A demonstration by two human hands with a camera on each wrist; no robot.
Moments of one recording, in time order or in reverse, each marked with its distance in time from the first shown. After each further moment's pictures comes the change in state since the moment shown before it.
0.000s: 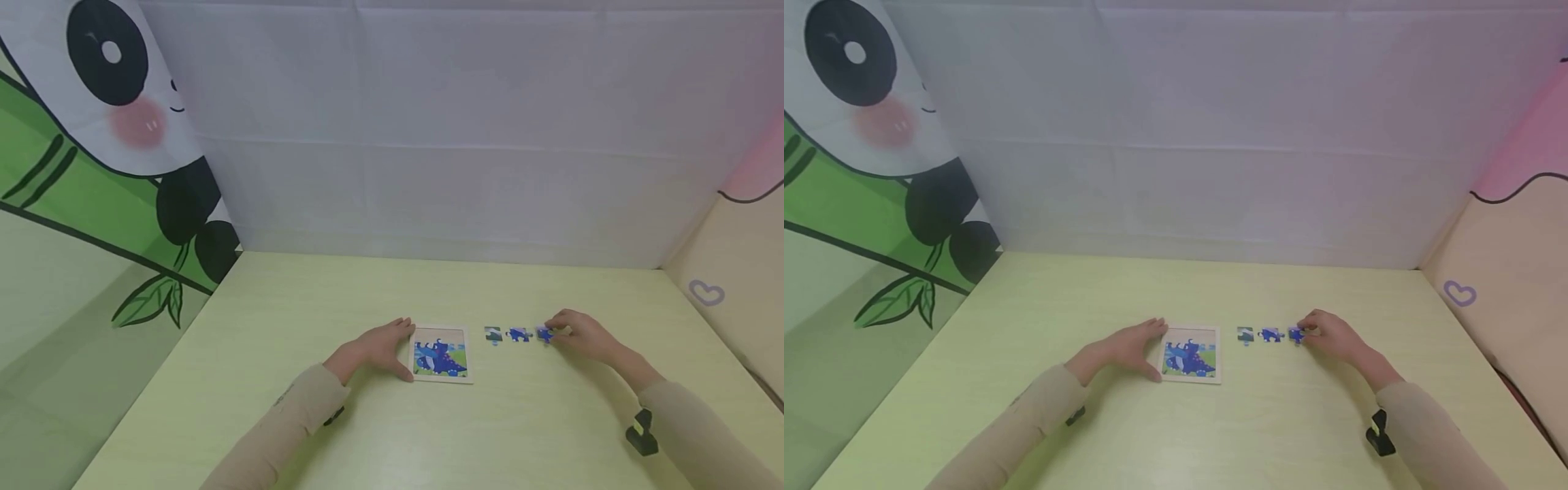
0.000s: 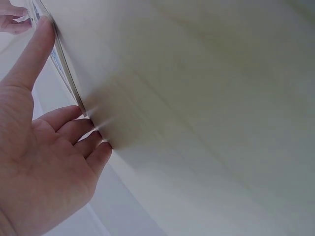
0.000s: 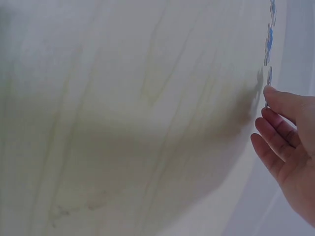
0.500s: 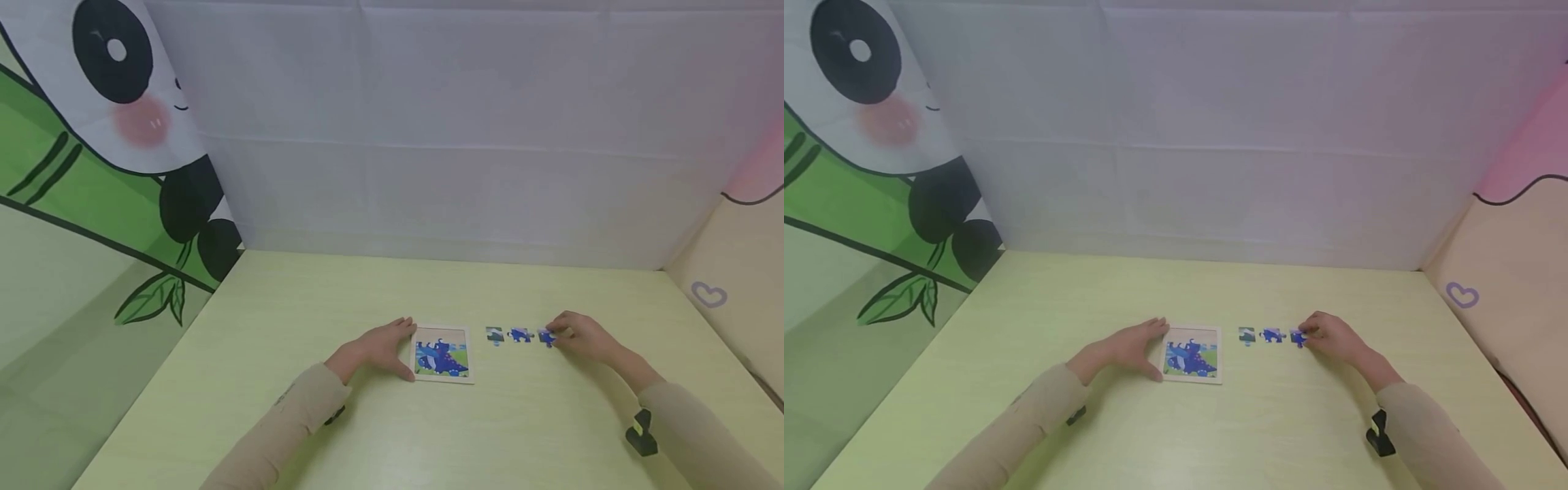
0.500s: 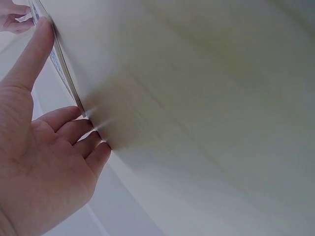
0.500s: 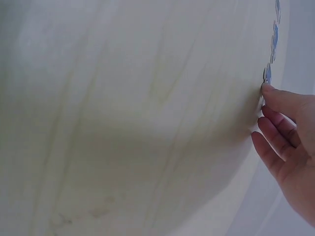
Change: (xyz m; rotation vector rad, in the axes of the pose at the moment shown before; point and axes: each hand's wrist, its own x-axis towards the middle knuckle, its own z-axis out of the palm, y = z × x) left_hand -0.001 -0.002 0.001 0.009 0.001 -0.001; right_hand 0.001 0.006 0.003 0.017 -0.014 0.010
